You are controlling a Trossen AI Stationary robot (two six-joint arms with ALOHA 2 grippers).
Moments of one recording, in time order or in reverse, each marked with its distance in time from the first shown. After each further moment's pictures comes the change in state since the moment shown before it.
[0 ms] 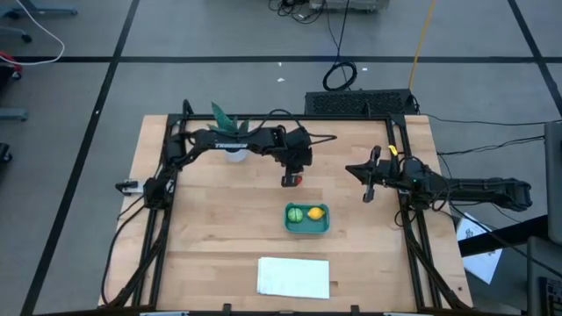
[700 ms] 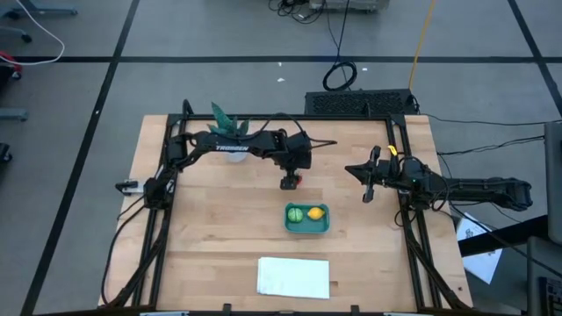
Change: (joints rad) left arm -0.020 0.010 0.000 -0.036 -0.051 -0.014; right arm 0.000 0.010 0.000 0.001 0.000 0.000
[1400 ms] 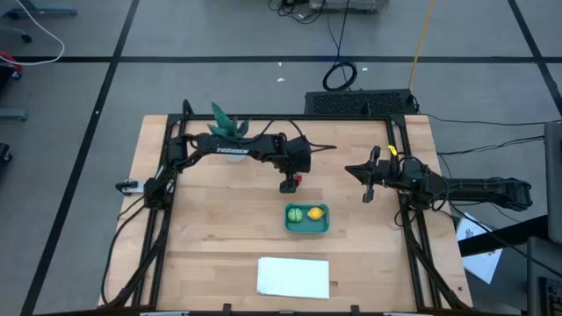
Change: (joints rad) left arm -0.017 0.002 -0.039 0.031 -0.002 -0.012; right arm 0.000 0.000 0.000 0.000 0.000 0.000
